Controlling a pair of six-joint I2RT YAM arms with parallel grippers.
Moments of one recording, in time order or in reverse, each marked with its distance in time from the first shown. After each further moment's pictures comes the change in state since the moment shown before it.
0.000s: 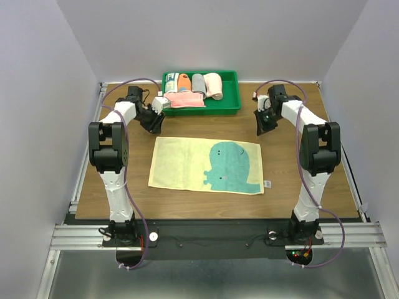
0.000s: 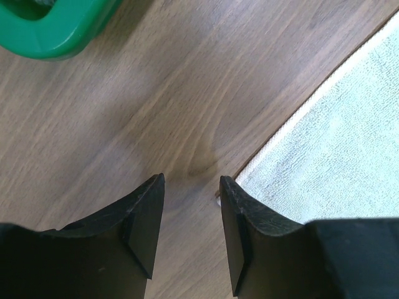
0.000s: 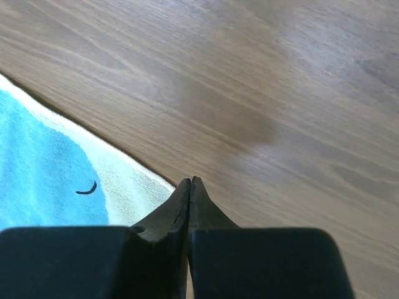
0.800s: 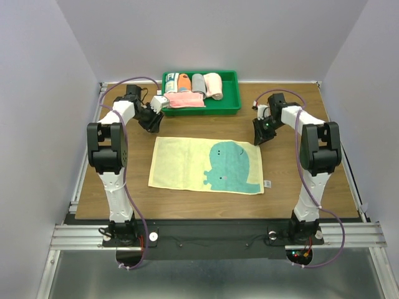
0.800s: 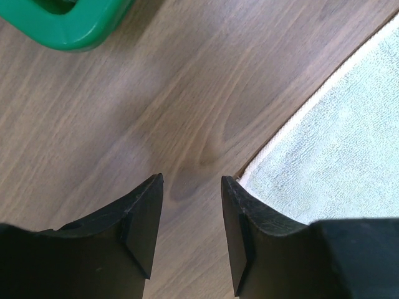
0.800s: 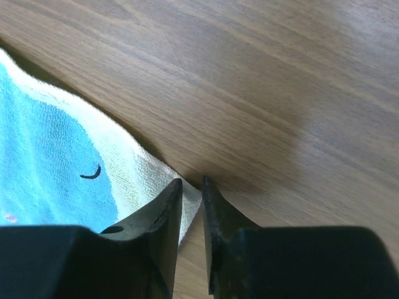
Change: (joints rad) left arm 0.010 -0.012 0.013 -0.015 -0.022 0.031; right arm -0.007 0.005 -0.111 0.013 -0.084 0.029
